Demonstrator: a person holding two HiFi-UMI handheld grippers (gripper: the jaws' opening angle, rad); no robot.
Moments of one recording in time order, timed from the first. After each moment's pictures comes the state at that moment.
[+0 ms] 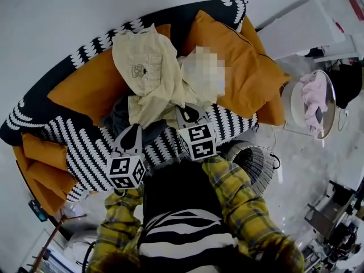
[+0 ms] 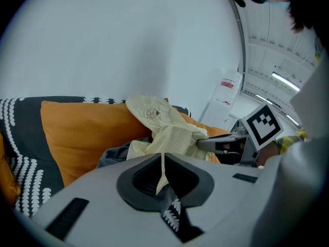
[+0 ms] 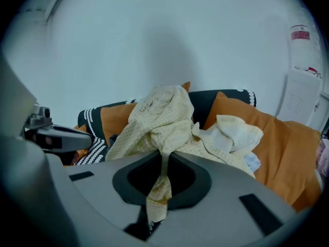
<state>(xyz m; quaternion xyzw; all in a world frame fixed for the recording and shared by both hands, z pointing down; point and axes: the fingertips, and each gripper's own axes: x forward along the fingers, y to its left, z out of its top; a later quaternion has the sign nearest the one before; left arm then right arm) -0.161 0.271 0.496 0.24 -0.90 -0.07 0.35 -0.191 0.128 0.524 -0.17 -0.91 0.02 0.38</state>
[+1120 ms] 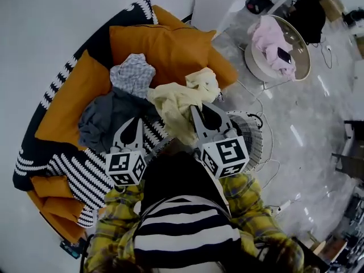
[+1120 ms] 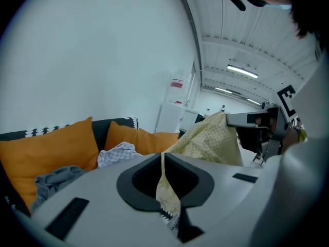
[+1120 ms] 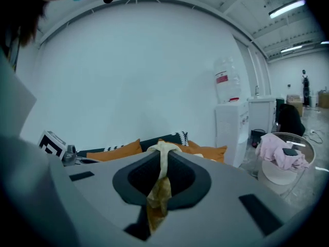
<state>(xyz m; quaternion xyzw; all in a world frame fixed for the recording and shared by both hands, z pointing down) -0.069 0.062 0.394 0.43 -0.86 0.00 0.27 -0.004 -0.091 0.326 0.03 -0.98 0.10 0.19</state>
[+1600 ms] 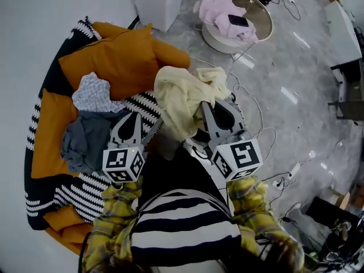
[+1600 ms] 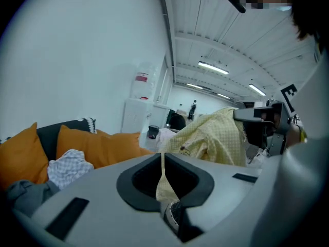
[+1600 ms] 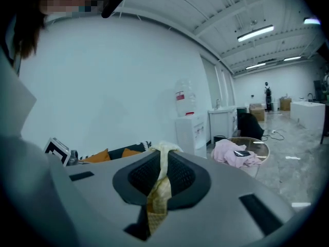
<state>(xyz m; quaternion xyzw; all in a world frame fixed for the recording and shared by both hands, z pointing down) 0.012 -0.074 0.382 0.56 -0.79 0.03 0.25 0.147 -0.208 0.290 0.19 -0.97 0.11 0.13</state>
